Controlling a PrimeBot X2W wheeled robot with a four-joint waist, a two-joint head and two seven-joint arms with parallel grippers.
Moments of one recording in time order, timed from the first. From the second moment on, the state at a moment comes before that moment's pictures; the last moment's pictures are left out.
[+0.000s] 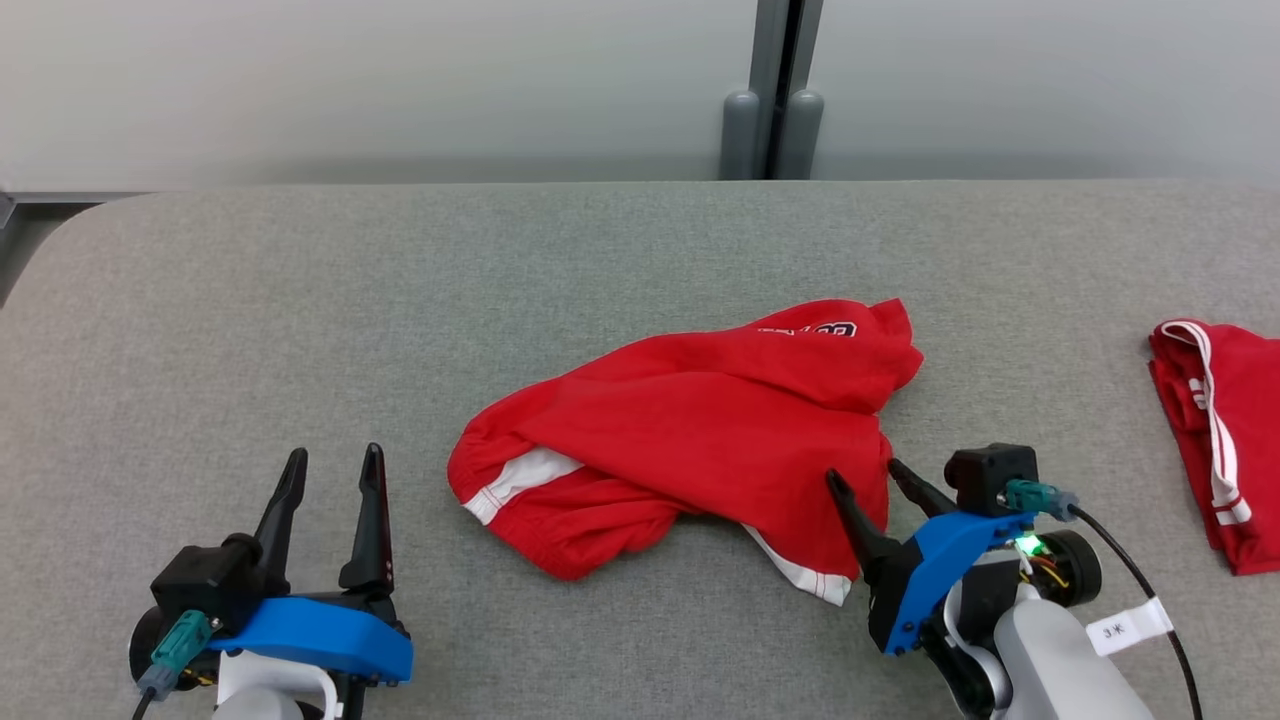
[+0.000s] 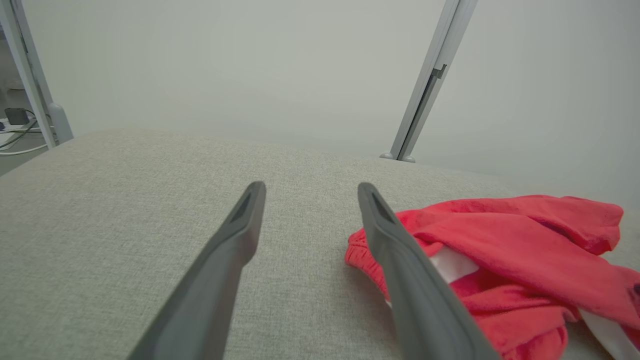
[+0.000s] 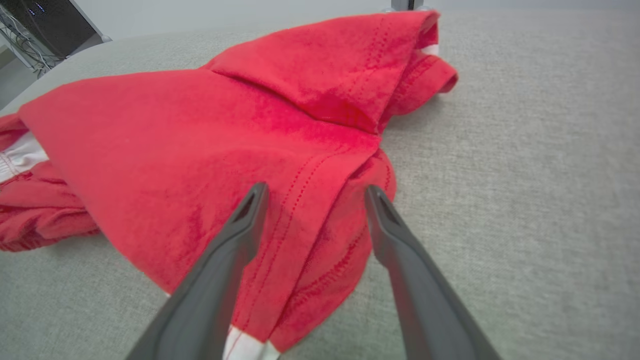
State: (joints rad) left arm -0.13 0.25 -0.27 0.29 -0.50 0.00 -0.26; right arm -0.33 -0.05 0.17 0.56 0.26 0.13 0.07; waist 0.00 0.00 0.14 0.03
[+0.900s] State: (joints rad) left arm -0.15 0.23 -0.24 0.31 -0.47 -0.03 -0.26; right arm -0.61 -0.06 0.00 0.82 0.04 0.13 -0.04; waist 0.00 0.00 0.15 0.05
